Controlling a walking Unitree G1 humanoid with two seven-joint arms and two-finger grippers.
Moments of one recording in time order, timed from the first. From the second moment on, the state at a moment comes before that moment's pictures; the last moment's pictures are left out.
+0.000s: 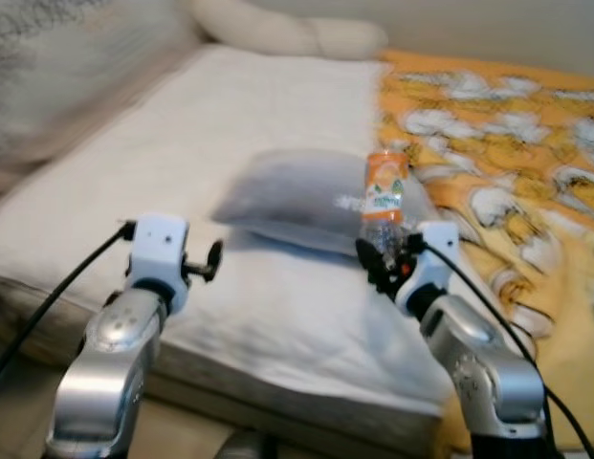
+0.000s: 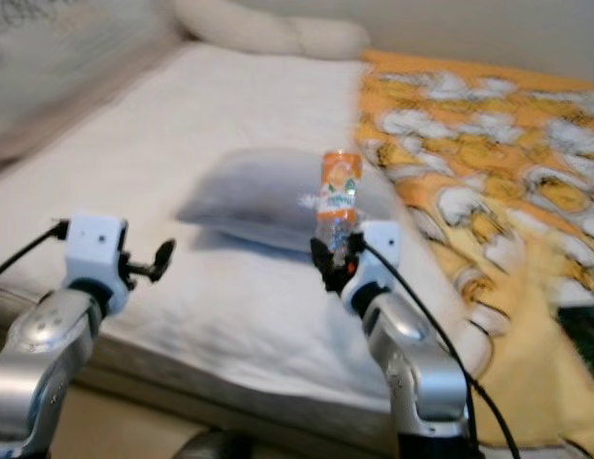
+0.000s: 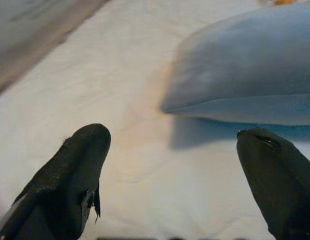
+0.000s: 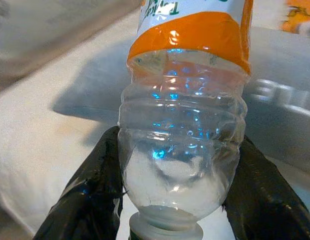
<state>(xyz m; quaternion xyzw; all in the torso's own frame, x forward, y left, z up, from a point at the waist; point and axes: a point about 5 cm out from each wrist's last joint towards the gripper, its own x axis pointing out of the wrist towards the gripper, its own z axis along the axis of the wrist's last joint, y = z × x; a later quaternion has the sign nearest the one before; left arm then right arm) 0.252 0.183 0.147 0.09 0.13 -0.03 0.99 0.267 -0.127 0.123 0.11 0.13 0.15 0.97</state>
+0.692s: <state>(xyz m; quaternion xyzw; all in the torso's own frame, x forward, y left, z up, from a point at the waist) 0.255 0.181 0.136 0.12 0.12 -0.04 0.98 0.259 -0.125 0.104 0.12 0.18 0.17 0.96</state>
